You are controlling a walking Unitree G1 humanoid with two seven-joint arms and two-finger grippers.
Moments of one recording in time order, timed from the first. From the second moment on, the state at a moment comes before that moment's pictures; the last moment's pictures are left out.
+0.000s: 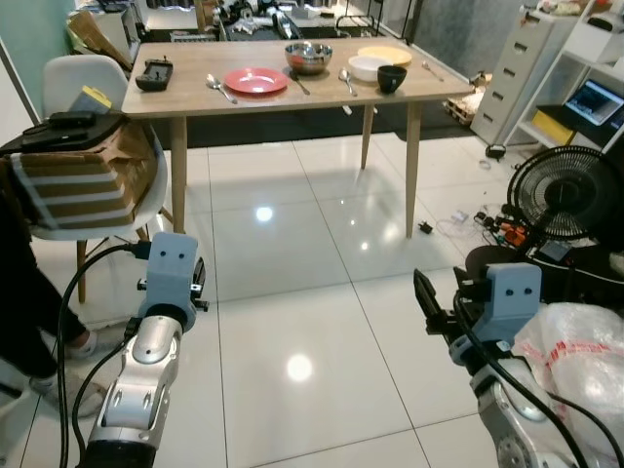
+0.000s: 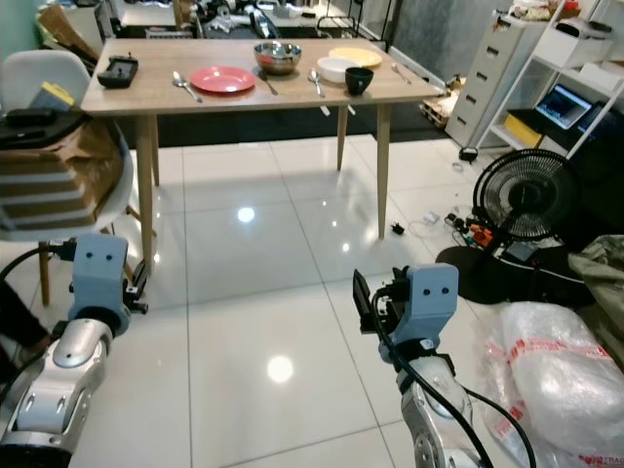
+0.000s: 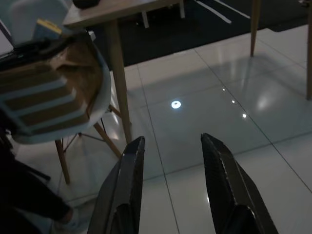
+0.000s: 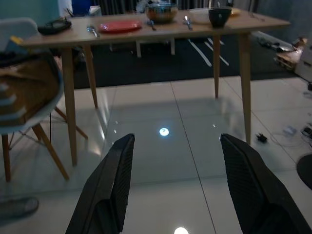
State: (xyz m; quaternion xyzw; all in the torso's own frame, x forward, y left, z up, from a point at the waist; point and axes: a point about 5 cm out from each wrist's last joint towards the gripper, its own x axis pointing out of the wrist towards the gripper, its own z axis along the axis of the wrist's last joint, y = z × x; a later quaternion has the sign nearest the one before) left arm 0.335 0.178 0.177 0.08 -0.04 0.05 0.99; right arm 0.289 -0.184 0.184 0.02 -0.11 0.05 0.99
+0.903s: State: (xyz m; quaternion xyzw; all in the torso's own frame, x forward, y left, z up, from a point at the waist) left arm 0.335 0.179 0.180 0.09 -0.04 0.05 0.99; right arm 0.293 -0.185 0.182 0.03 -0.11 0.04 0.99
